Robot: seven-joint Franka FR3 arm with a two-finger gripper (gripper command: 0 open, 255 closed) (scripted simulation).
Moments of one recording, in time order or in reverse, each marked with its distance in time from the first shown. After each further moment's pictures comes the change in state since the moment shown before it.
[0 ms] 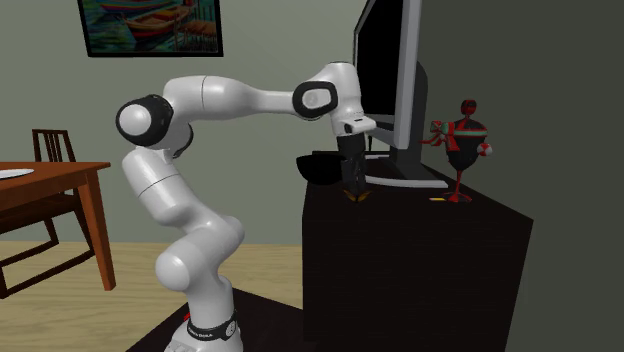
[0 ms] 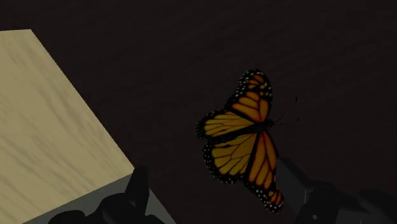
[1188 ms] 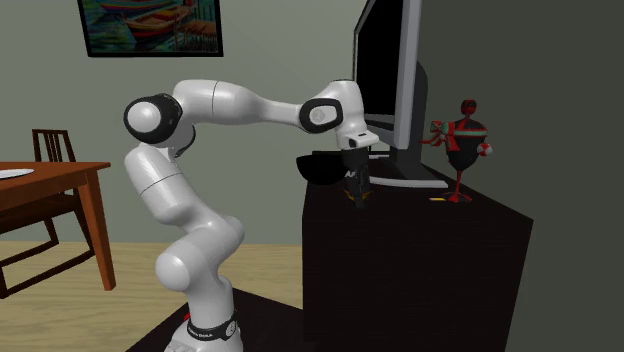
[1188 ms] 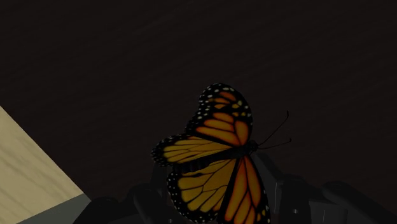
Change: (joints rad) arm 0.000 0.041 0.073 -0.059 0.011 0.122 0.047
